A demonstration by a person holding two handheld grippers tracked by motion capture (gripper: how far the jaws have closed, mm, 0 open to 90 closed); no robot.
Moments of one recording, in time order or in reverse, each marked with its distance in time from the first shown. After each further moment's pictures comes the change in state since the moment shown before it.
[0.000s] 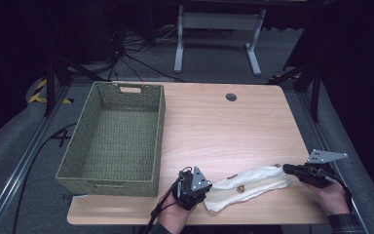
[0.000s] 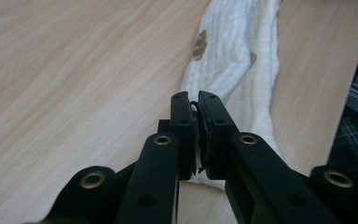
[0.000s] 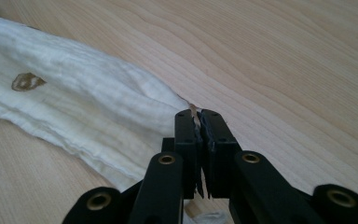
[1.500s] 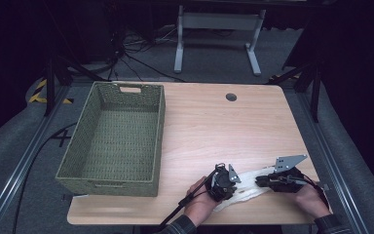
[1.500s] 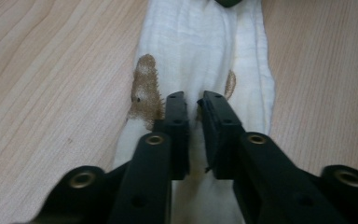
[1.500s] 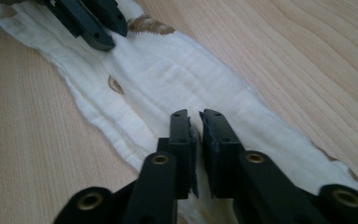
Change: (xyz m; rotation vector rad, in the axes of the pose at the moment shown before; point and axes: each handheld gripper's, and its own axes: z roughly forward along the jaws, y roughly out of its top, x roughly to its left) left arm -0.015 0.042 0.086 0.184 -0.115 0.143; right arm 0.051 0.025 0.056 0.126 0.259 -0.185
